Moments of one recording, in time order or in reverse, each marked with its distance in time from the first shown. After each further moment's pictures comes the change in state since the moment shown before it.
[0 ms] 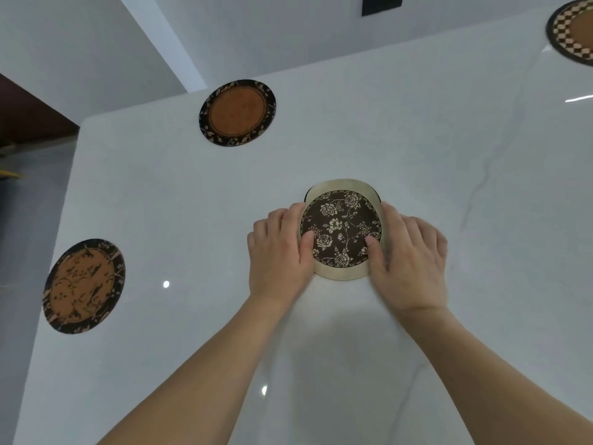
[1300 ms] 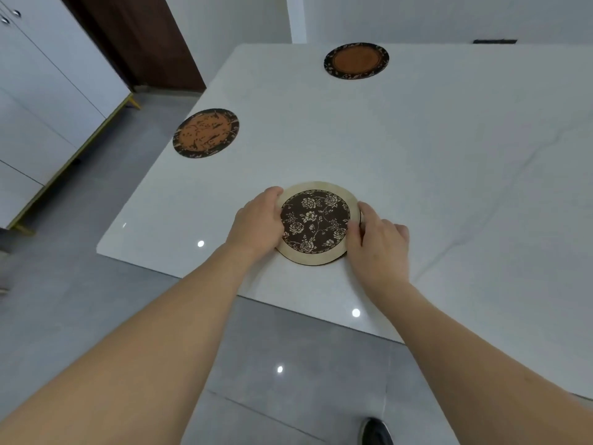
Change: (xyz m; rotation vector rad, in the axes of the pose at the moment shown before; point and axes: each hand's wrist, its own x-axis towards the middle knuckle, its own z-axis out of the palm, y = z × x) left_hand -0.210 -0.081 -0.076 -0.167 -0.034 -0.367; right_hand -0.180 -0.063 0.017 0.213 -0.125 -0.340
